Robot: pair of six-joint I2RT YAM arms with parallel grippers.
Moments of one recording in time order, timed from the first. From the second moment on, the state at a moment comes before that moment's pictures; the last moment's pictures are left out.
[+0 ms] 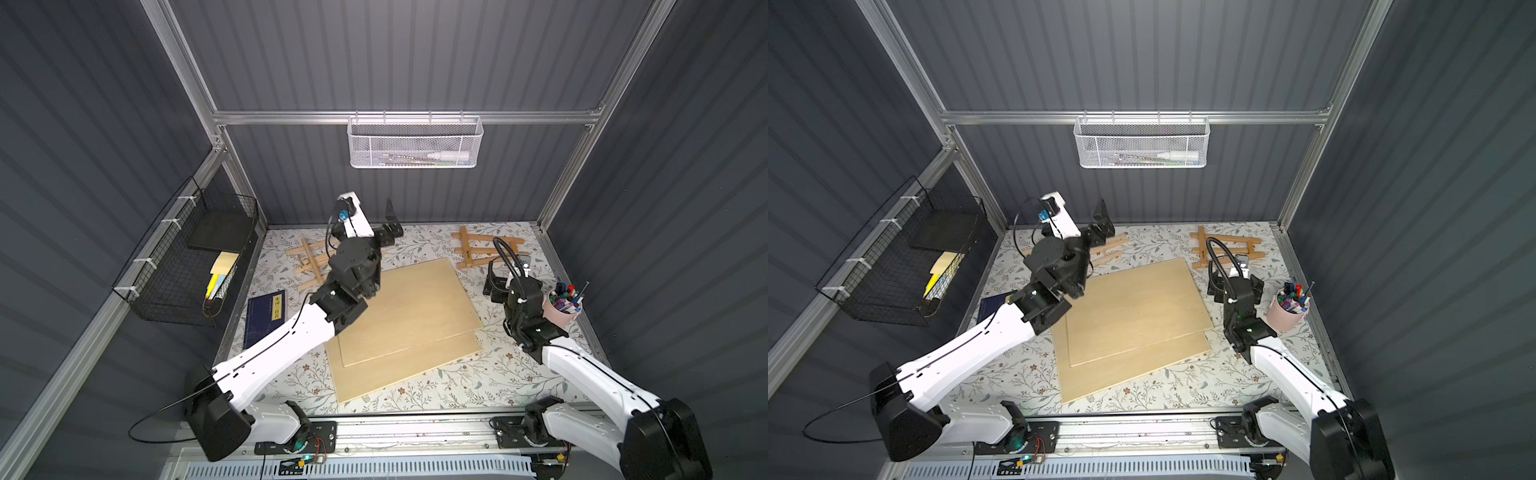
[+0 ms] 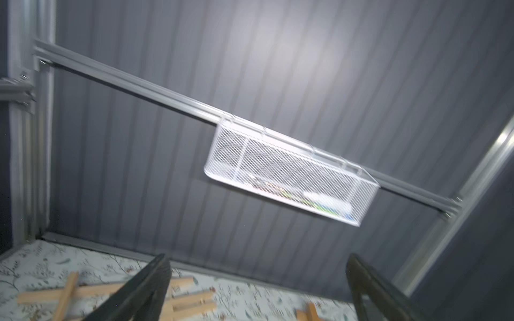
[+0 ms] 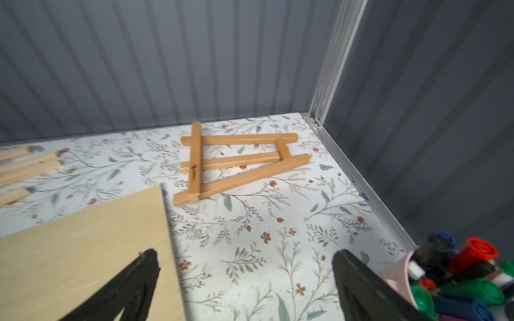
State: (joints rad) left arm -0.75 1.37 1.28 0.35 -0.73 -0.19; right arm 0.29 1.10 0.57 0.18 0.50 0.13
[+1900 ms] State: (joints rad) left arm -0.19 1.53 0.24 1.51 -0.38 -0.01; right arm 0.08 1.58 0.17 1.20 0.29 0.07
